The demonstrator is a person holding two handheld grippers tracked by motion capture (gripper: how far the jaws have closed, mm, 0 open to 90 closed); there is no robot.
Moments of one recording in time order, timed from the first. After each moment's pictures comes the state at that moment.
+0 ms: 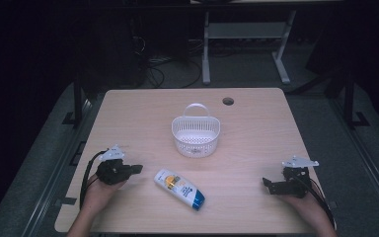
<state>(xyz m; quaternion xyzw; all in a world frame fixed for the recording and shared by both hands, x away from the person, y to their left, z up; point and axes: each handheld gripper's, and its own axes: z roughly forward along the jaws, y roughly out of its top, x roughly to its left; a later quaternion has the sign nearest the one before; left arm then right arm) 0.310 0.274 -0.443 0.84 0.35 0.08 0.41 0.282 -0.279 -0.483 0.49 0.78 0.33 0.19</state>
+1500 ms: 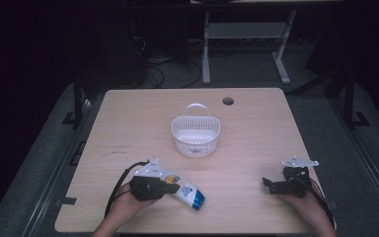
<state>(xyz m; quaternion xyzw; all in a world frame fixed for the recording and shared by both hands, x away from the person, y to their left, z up) 0.268 0.170 -0.425 0.88 0.19 0.00 0.43 0.282 -0.279 -0.483 0.49 0.78 0.33 0.19</state>
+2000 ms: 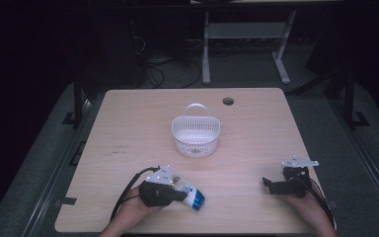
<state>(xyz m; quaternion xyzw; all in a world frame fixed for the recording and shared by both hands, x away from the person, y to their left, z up) 0.261 0.151 -0.435 0.90 0.17 -0.02 0.41 0.282 -0.279 -0.483 0.49 0.78 0.33 0.19</state>
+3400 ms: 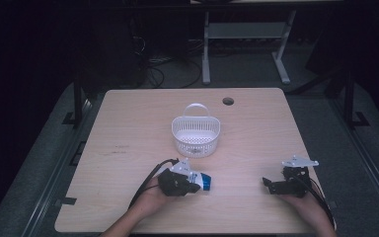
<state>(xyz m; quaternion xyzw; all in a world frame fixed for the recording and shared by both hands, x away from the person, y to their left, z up) 0.294 0.106 -0.449 0.91 0.17 -0.02 0.37 0.283 -0.279 -0.483 0.49 0.78 0.33 0.19</state>
